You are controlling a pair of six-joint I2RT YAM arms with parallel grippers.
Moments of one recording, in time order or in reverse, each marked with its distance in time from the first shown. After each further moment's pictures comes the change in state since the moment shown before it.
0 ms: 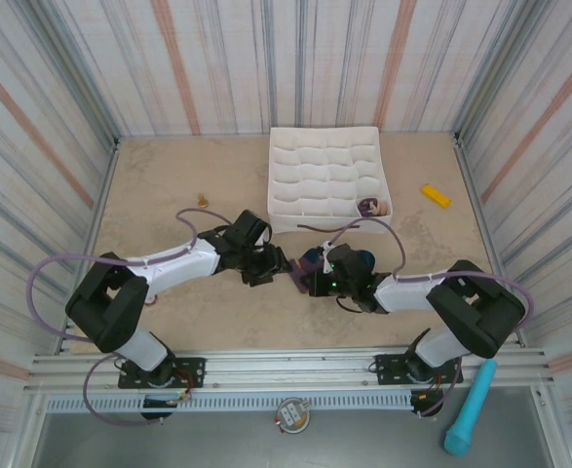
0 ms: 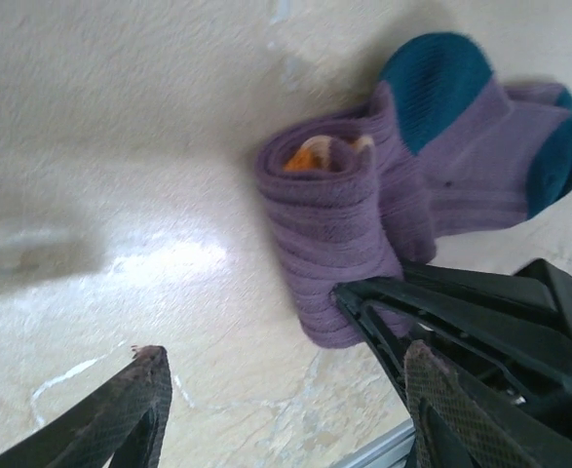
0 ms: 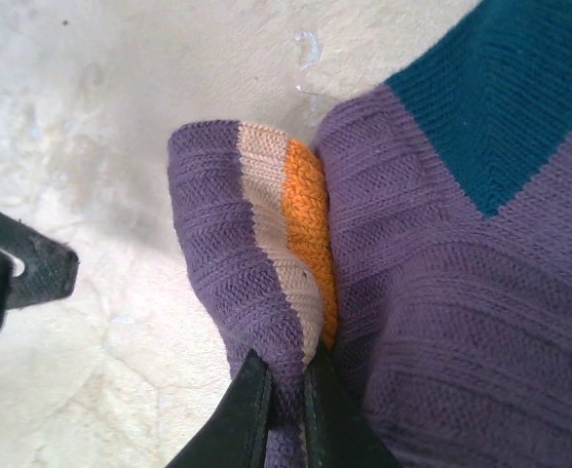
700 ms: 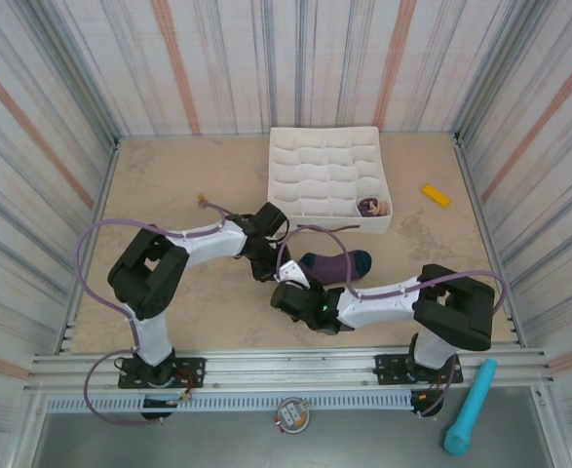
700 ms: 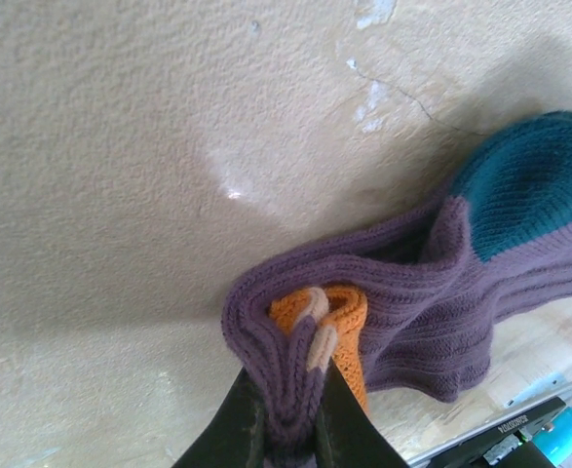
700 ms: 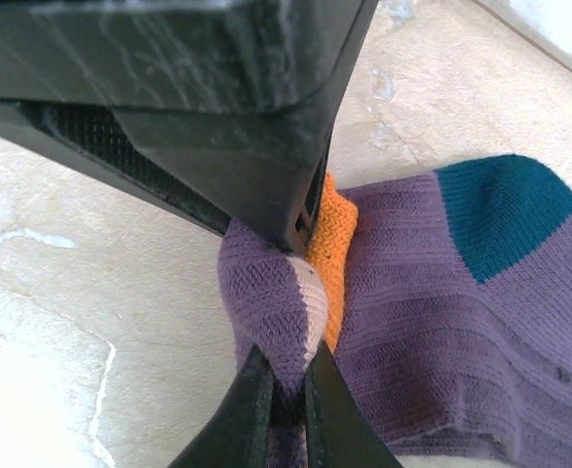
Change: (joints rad) left arm 0.000 0.282 0.232 -0.199 0.053 -0.012; right arm 0.492 0.099 0.283 -0.472 0.808 -0.286
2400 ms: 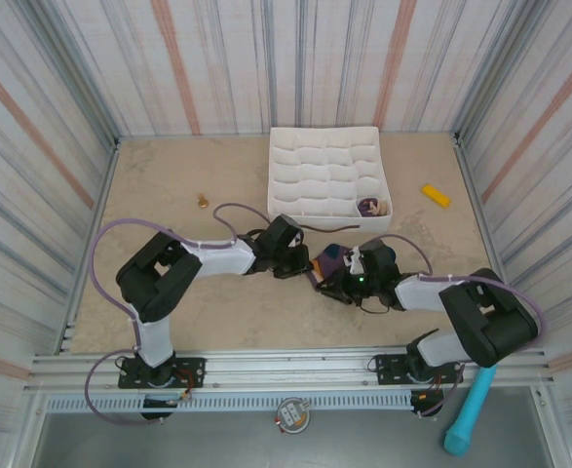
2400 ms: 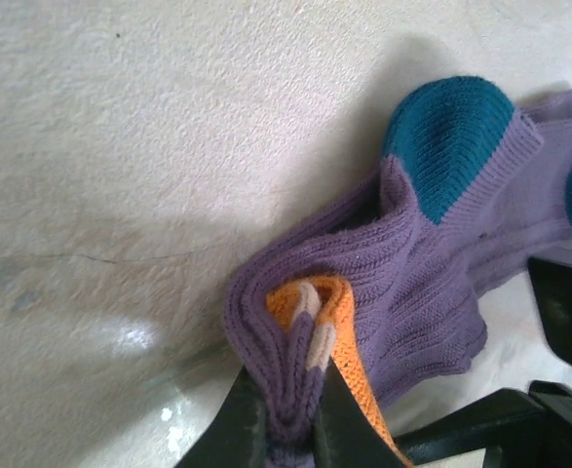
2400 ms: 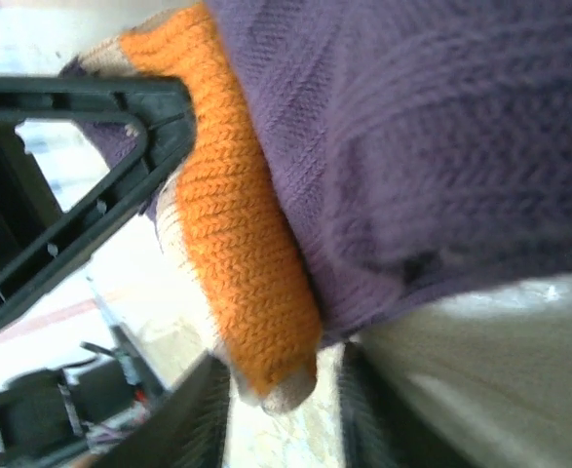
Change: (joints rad) left arm -0.114 0.021 -0.104 0.480 -0.145 0.052; right arm -0.741 -0.216 -0.355 0.298 -1.190 0.530
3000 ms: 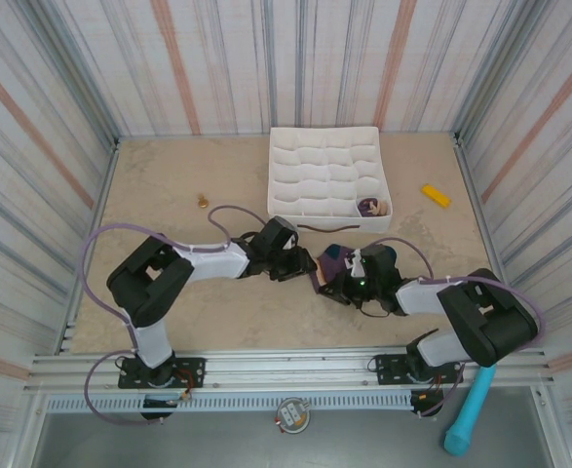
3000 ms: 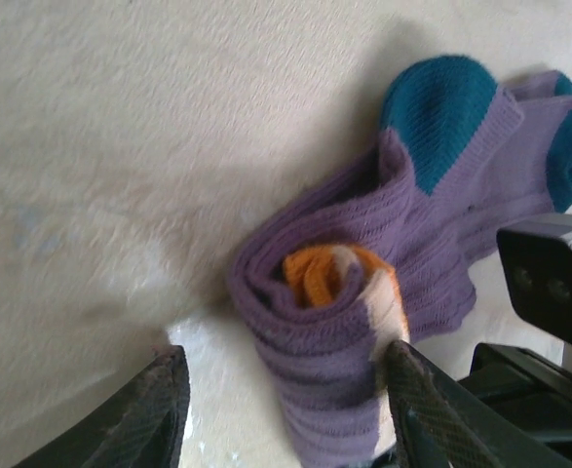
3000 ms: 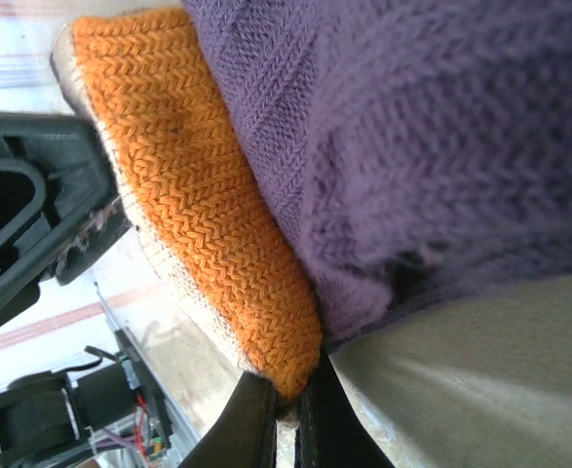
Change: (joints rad) left arm 0.006 -0.049 -0.071 0.065 0.030 0.012; right arm -0.007 0.040 -0.068 0.153 -0.016 0.040
